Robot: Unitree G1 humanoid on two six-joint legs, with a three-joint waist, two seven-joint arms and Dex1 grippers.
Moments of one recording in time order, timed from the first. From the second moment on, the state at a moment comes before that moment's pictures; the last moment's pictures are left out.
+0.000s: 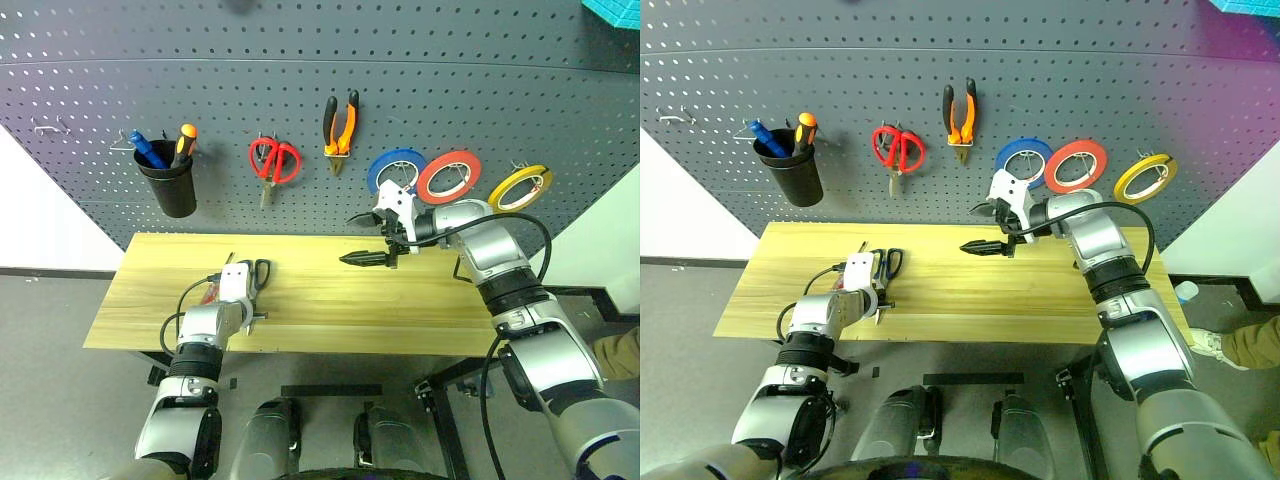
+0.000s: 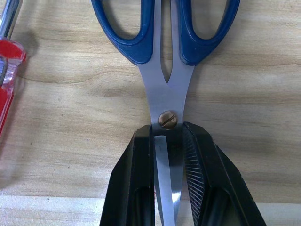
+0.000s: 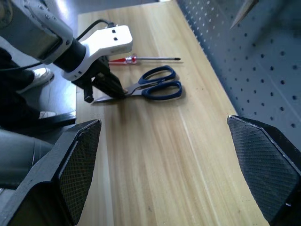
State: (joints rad) left arm -0.45 0.16 0.10 0.45 -0.16 0.89 -0.03; right arm -0.83 -0.46 0.23 0.52 0.14 0.29 1.23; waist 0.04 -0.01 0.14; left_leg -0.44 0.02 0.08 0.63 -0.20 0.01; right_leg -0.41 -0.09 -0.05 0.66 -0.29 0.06
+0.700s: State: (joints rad) left arm 0.25 0.54 0.21 -0.32 -0.36 0.27 -0.79; right arm -0.69 -0.55 -0.06 0.19 0.43 0.45 1.20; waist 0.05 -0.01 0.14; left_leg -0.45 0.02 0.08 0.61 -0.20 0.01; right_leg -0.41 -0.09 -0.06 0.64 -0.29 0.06
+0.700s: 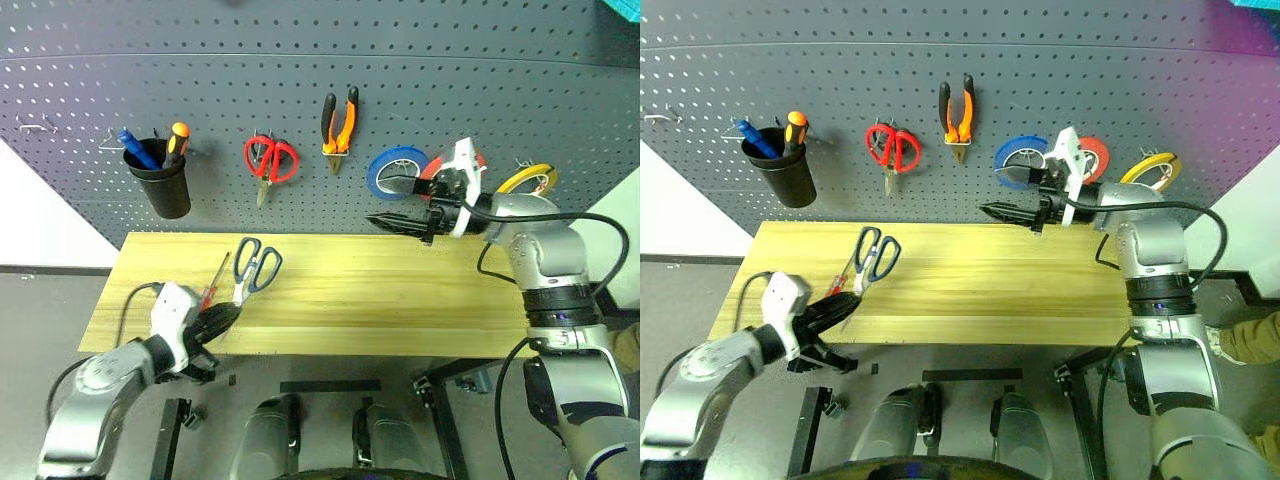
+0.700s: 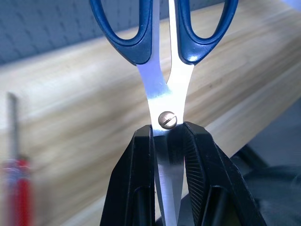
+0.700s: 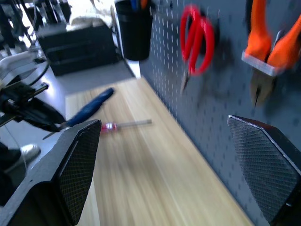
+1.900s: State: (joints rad) left arm -0.35 0.39 0.03 0.13 -0.17 0.08 -0.60; right arm -0.67 -0.57 -0.13 0.07 0.59 0.52 1.06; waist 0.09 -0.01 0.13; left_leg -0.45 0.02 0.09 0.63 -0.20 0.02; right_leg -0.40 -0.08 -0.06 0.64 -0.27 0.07
